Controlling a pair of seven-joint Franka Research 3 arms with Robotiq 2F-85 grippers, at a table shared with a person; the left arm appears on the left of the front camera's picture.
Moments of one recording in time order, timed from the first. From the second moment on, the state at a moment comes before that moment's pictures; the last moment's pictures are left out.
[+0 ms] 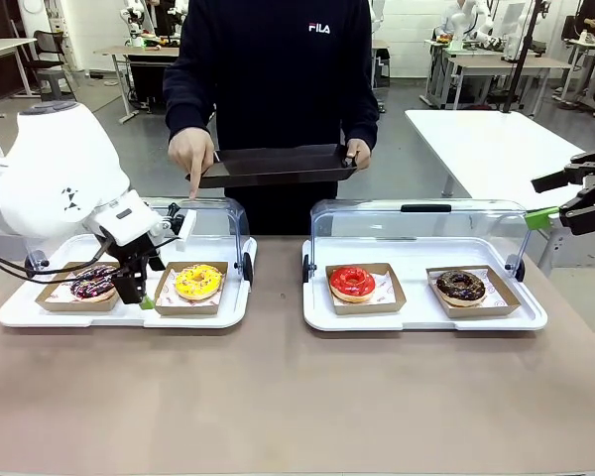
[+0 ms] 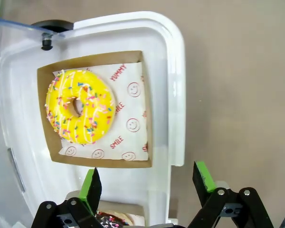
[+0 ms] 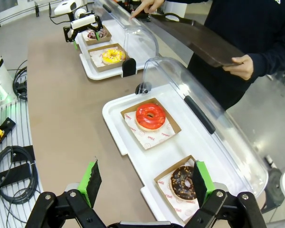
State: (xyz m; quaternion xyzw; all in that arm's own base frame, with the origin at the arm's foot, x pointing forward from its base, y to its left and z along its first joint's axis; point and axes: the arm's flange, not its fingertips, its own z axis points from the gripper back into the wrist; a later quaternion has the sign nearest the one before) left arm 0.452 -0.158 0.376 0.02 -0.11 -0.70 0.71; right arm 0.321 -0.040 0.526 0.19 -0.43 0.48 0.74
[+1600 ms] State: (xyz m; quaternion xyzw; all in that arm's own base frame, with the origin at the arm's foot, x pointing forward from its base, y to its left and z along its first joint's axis) left arm 0.476 -0.155 0.330 -0.01 -0.11 -0.69 0.71; right arm 0.321 -0.039 0.526 0.19 -0.43 0.48 0.74
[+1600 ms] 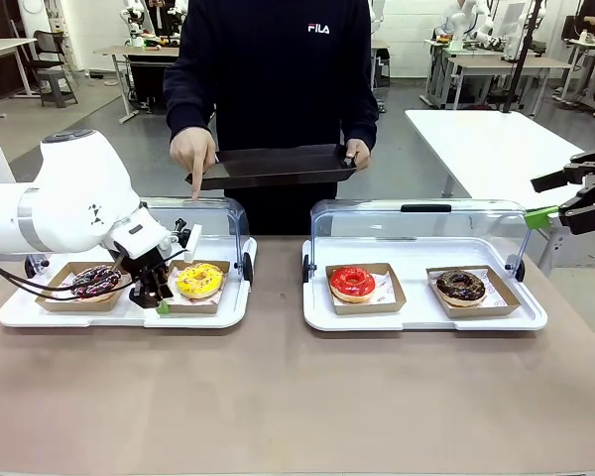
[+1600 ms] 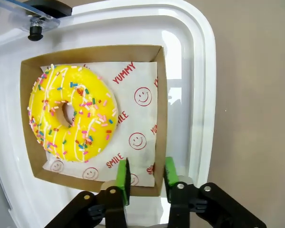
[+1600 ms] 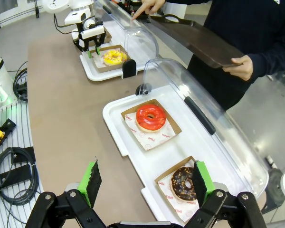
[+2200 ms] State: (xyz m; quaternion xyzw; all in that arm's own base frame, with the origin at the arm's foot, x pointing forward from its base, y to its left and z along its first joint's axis) left arm 0.476 -0.155 0.328 -0.01 -0.10 -0.69 0.71; right arm 0.321 -0.039 0.526 0.19 -0.43 0.48 0.74
